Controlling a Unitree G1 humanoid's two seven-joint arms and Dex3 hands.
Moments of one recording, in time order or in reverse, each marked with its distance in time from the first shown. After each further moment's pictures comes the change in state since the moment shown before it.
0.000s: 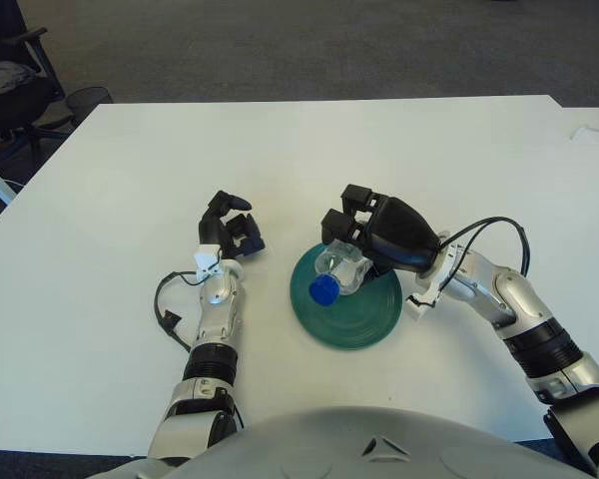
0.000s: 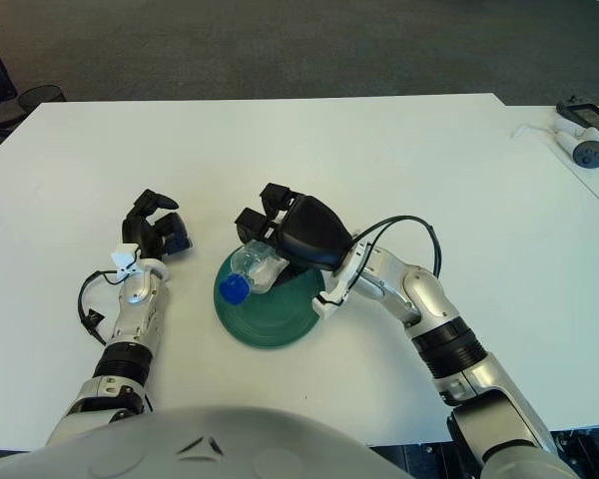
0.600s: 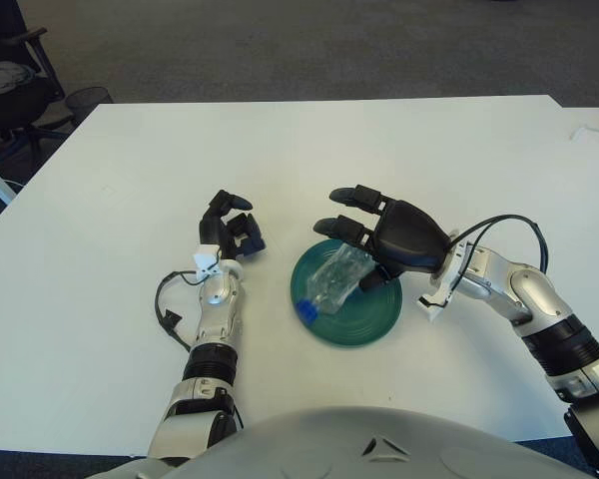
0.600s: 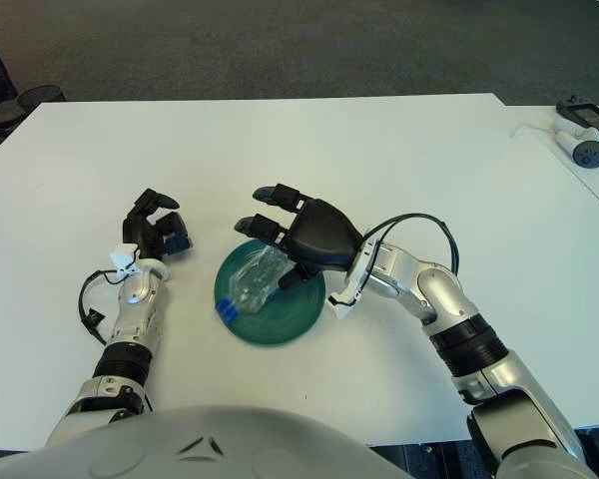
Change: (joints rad) left arm 0.000 0.004 -0.004 0.001 0.021 -0.009 0.005; right arm -0.006 -0.084 0.001 -0.010 -0.037 -0.001 0.066
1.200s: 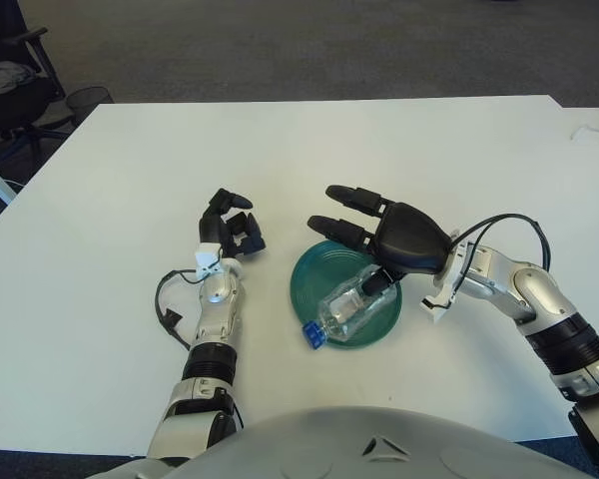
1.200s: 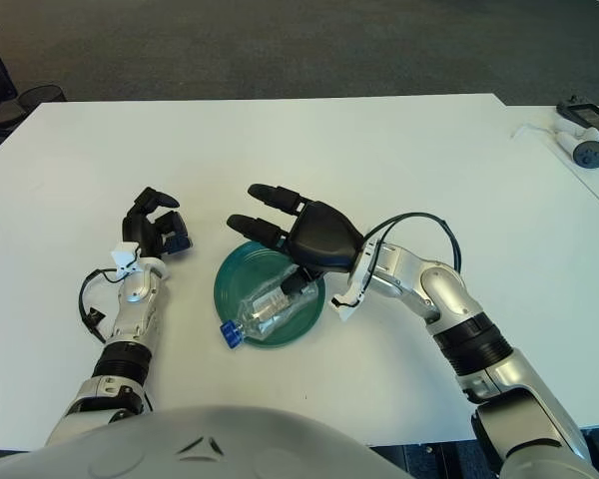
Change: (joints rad) left arm 0.001 0.003 -0.002 -0.022 -0.007 0.013 -0.010; right arm -0.012 -0.016 0.001 0.002 0.013 -0.034 0.022
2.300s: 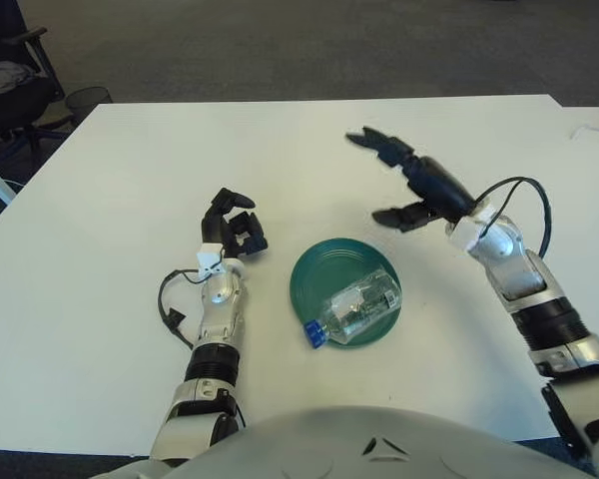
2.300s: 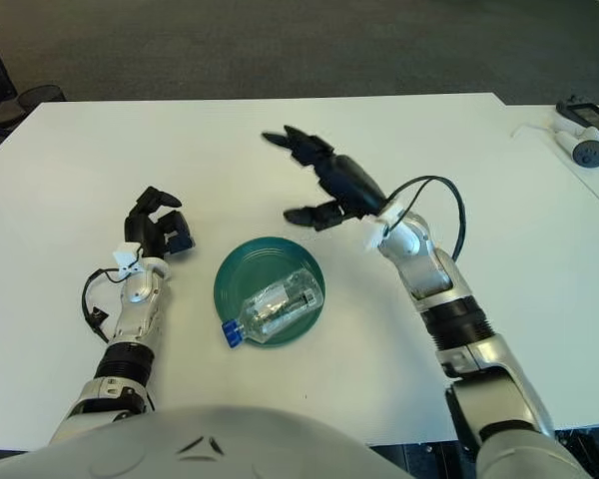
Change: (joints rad) left arm 0.006 -0.016 -0.004 -0.009 0.014 -0.001 0.015; right arm -0.074 0.215 -0.189 0.201 0.971 0.242 0.251
